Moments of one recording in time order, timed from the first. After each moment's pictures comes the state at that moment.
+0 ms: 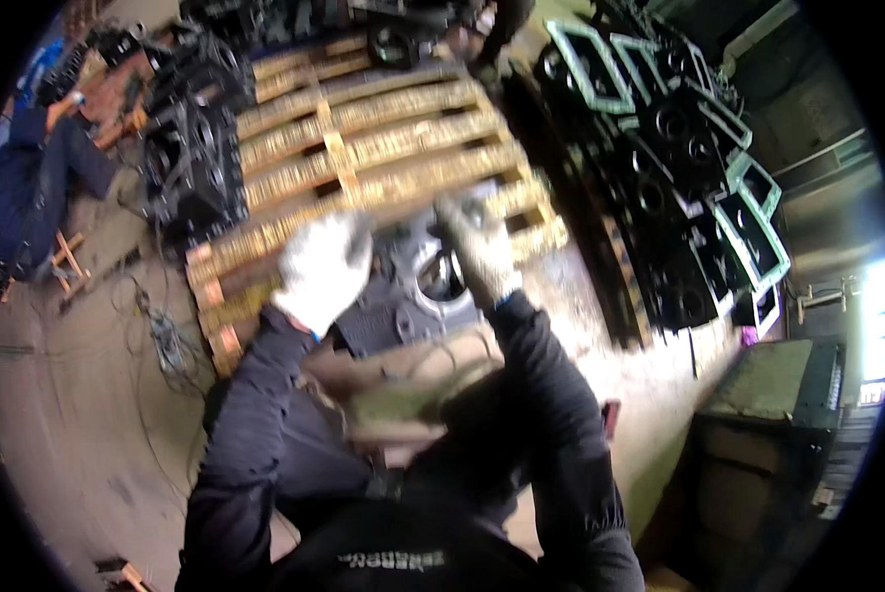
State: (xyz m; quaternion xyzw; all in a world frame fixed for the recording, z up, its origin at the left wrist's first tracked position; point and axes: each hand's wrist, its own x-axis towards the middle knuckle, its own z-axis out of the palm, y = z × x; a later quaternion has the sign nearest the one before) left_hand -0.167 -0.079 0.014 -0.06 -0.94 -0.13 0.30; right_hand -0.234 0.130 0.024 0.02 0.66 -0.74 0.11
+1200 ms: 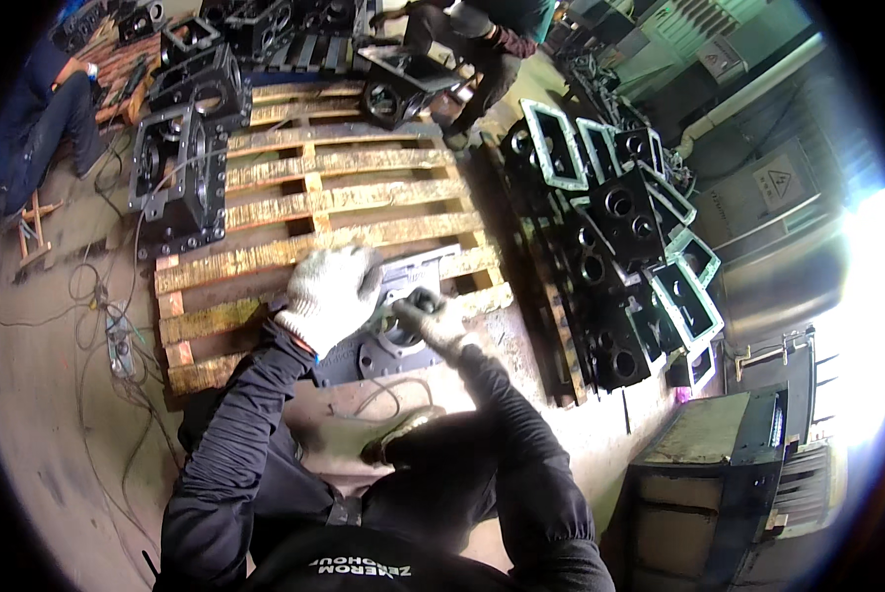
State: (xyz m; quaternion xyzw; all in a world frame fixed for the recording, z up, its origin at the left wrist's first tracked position) left_hand -0.166 -0.062 0.070 -0.07 -0.94 -0.25 0.20; right_hand -0.218 0.151 -0.001 -0.03 0.77 -0.59 0.25
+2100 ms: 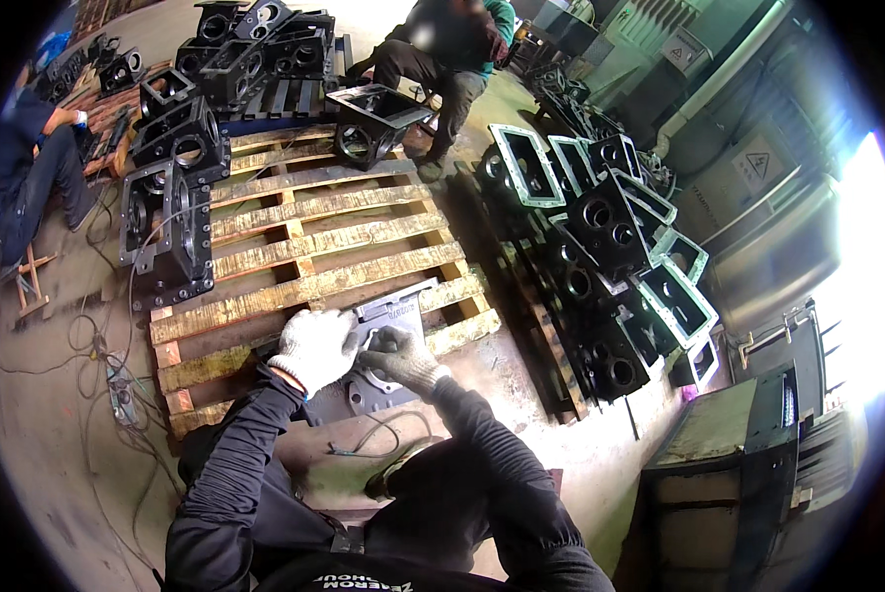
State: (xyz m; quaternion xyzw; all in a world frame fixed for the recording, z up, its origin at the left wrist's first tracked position) left_hand -0.166 -0.059 0.030 -0.14 -0.97 -0.15 0.13; right_hand -0.204 0.130 0.029 -0.06 0.80 -0.51 0.30
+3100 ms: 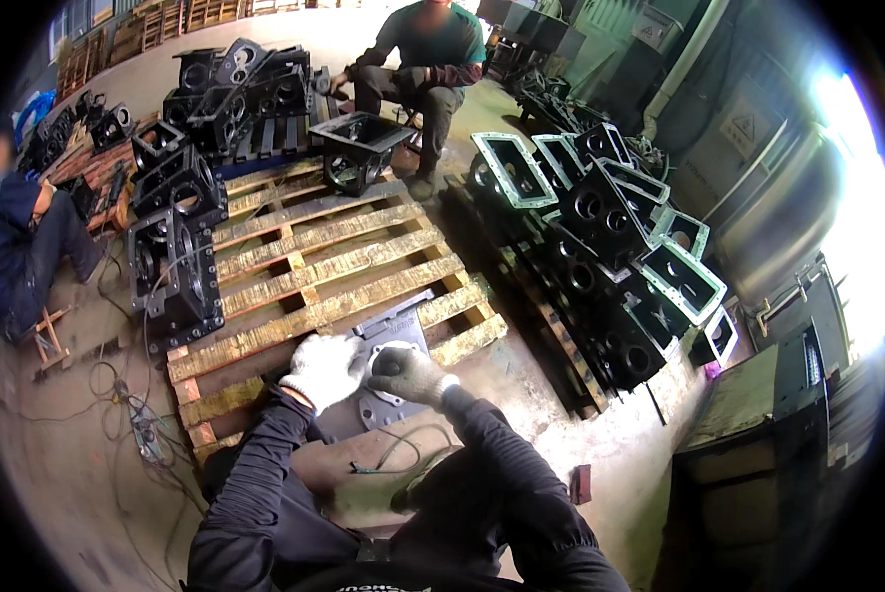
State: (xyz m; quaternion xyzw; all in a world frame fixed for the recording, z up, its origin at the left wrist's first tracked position) left_hand -0.169 -0.056 0.031 -0.17 -0.97 -0.14 0.09; right_hand -0.203 0.144 0.023 -0.24 0.84 -0.44 0.21
